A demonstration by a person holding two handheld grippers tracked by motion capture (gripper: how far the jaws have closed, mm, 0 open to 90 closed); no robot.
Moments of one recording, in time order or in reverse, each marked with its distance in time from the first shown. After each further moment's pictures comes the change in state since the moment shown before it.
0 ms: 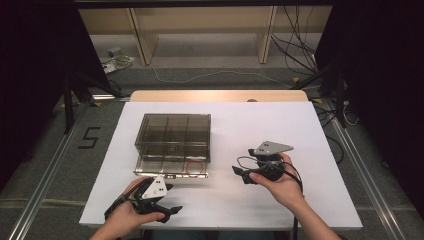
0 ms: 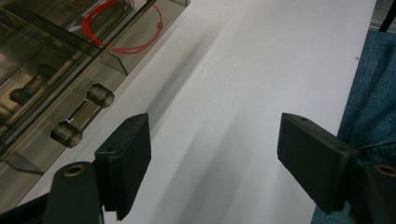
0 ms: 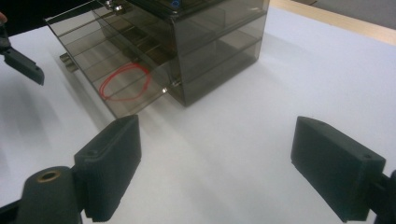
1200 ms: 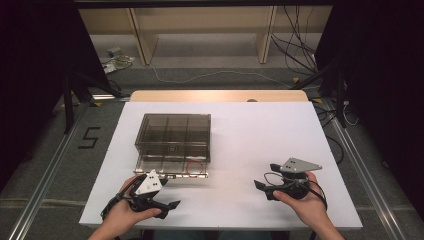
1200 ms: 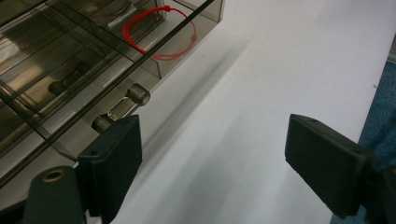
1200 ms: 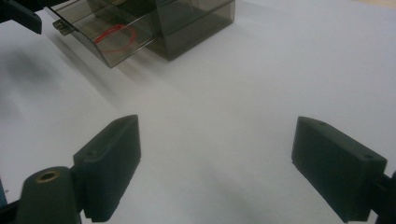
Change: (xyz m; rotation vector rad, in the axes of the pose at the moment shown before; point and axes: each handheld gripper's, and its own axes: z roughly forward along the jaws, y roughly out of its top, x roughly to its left) left arm 0.009 -0.003 -0.007 -0.067 0.057 -0.086; right arm -0.011 -0.053 -0.045 -0.004 -0.034 0.063
